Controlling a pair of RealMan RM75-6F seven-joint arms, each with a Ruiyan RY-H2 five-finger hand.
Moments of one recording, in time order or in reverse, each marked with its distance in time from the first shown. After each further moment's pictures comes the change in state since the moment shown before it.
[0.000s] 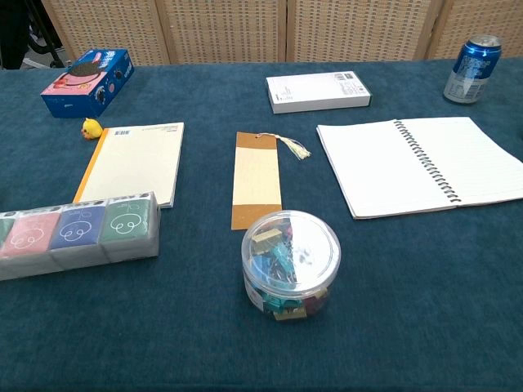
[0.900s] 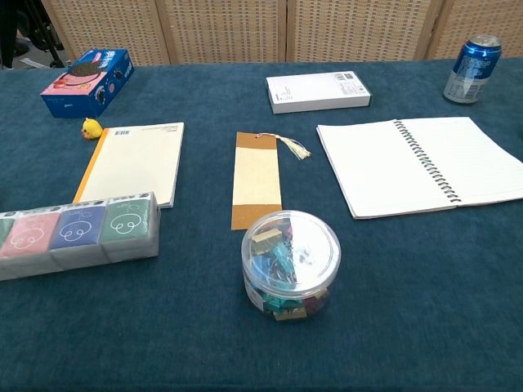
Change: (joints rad) left arm -0.005 0.000 -0.006 0.002 -0.016 -0.013 0.003; right arm 0.001 0.000 0.004 0.002 0.010 -0.004 0.003
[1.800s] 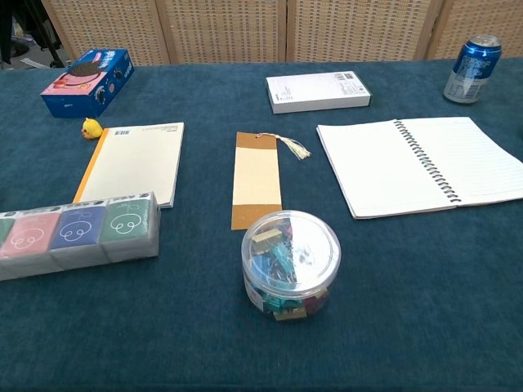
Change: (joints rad) left arm -0.215 0.060 -0.216 -0.076 -0.395 -0.333 0.029; right arm 0.001 -0.004 -0.003 -0.001 -0.006 -0.001 -0.008
